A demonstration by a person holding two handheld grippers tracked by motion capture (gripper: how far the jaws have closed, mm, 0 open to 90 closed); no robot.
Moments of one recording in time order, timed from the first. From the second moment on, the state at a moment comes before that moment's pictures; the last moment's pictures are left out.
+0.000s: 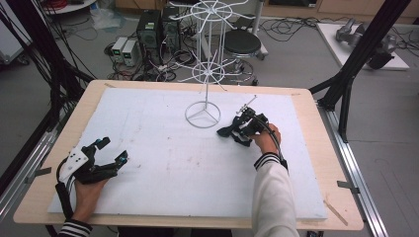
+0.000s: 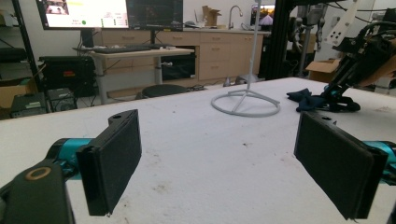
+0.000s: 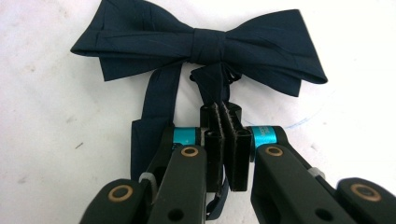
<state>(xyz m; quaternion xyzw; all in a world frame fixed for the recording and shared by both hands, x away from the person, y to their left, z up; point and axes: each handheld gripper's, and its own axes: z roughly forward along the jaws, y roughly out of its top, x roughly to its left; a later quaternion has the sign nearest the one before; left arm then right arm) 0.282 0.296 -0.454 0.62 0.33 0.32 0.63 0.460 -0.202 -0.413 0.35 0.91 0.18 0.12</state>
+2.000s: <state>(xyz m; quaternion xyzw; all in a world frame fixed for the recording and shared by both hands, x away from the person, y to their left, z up) 0.281 0.296 -0.455 0.62 0.33 0.33 0.63 0.443 -0.241 -0.369 0.38 0.77 0.49 0.15</state>
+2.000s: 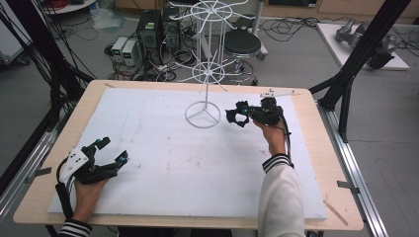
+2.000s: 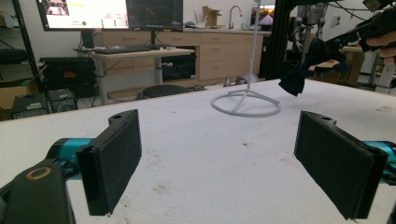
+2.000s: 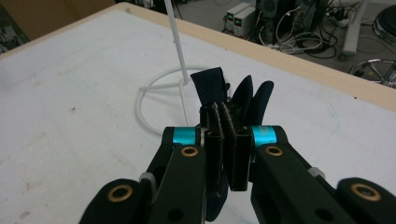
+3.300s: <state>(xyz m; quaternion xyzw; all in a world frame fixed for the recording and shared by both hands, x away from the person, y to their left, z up) 0.281 0.296 -0.455 0.62 0.33 0.33 0.63 0.419 -0.254 -0.330 0.36 0.68 0.61 0.20</state>
